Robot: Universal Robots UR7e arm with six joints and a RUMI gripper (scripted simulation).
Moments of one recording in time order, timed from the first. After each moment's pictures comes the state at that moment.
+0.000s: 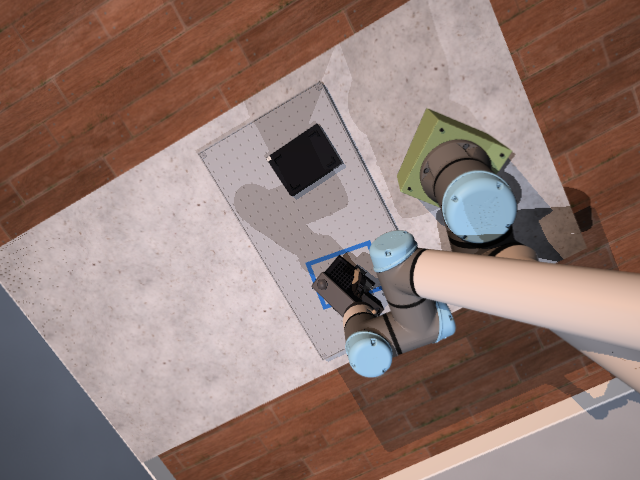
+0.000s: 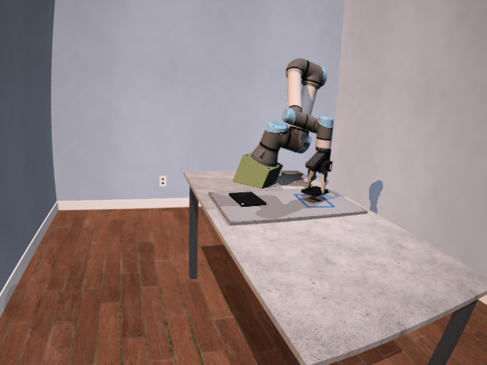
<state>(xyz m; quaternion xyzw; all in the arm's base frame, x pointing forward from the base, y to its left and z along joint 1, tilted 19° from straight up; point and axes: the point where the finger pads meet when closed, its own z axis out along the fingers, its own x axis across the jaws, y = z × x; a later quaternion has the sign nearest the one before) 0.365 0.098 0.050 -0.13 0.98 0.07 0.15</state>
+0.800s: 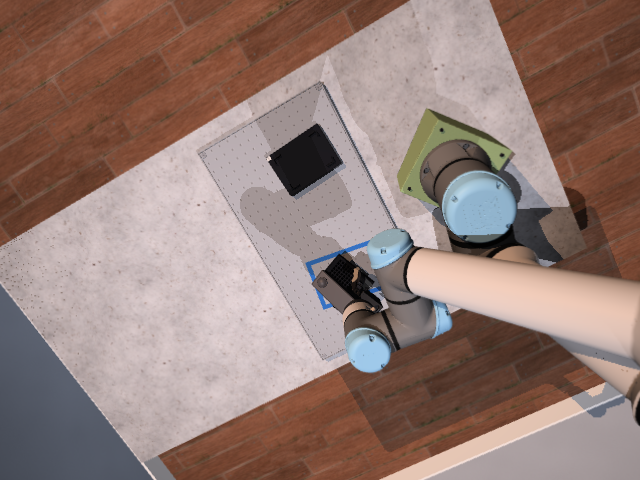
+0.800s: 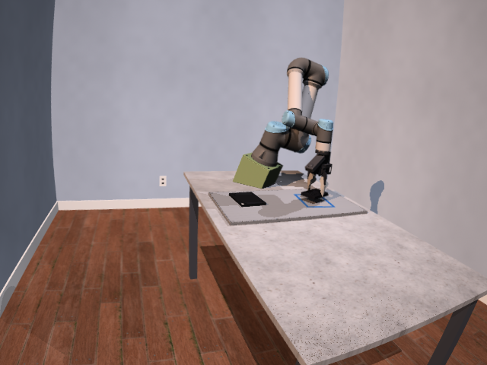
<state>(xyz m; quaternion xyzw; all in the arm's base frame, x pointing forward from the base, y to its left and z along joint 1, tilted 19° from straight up) 0.369 0.101 0.038 -0.13 0.98 0.07 0.15</state>
